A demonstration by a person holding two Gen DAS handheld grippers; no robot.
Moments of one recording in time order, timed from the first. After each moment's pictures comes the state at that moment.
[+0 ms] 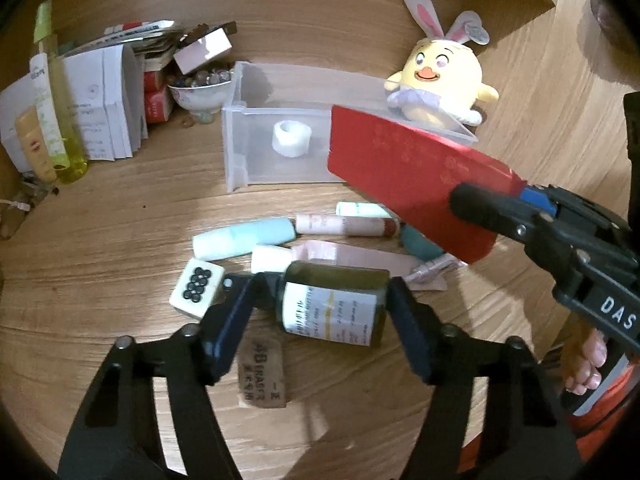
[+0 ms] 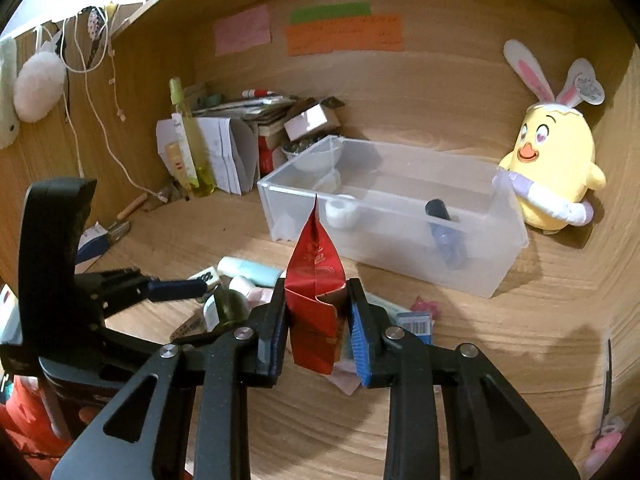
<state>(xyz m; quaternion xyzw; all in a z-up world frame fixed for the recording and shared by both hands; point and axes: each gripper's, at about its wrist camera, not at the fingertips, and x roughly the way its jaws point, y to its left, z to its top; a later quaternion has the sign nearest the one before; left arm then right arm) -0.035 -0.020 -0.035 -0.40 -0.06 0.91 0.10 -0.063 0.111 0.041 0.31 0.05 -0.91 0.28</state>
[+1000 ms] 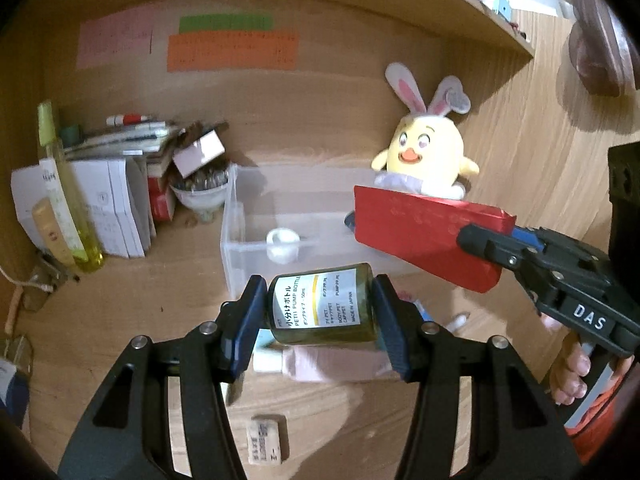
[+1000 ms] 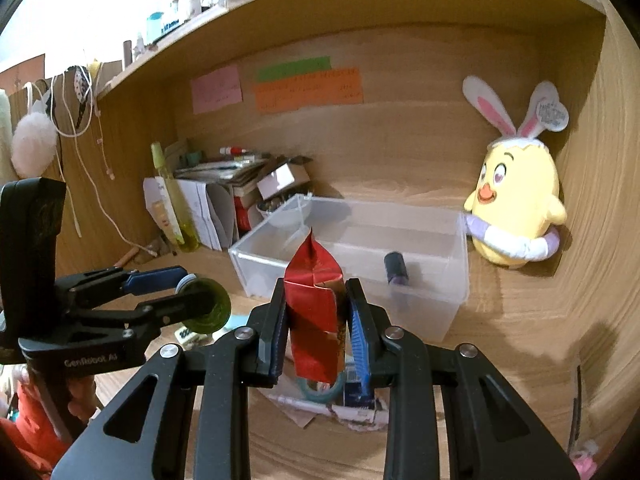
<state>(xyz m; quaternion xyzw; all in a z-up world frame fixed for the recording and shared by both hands) -0.046 -0.014 0.042 -0.30 -0.04 0.95 0.09 -0.075 0.154 0.086 0.25 0.01 -0.93 0.26</state>
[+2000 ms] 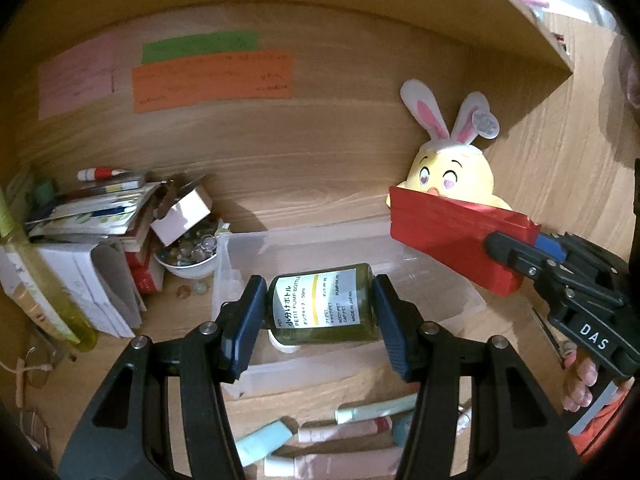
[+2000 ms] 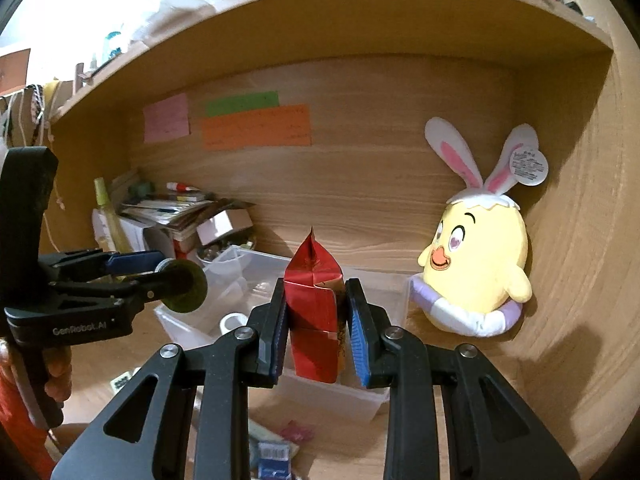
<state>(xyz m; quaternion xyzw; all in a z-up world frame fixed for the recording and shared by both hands) -0.142 0.000 0.069 -0.29 -0.01 0.95 0.08 -0.151 0.171 0.108 0.22 0.04 -0.95 0.20</state>
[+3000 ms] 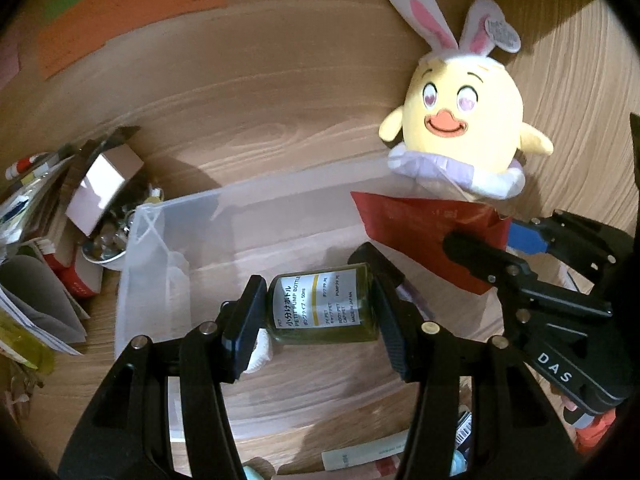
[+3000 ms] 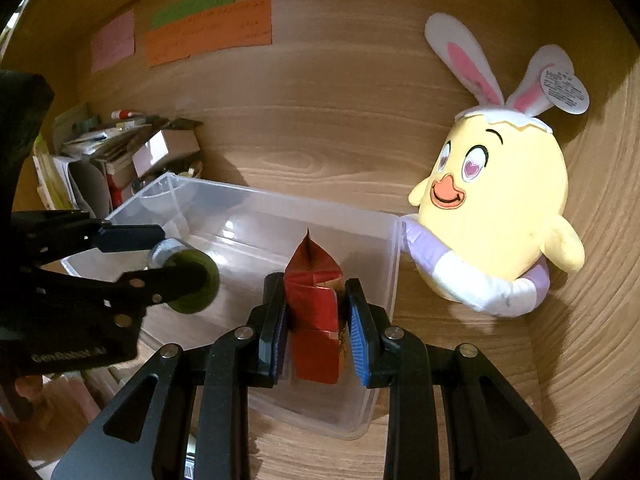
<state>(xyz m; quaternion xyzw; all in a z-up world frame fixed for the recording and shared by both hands) -0.216 0.043 0.010 -0.40 0.04 0.91 0.10 -0.218 0.163 0.041 0.32 0.08 -0.93 0.17</state>
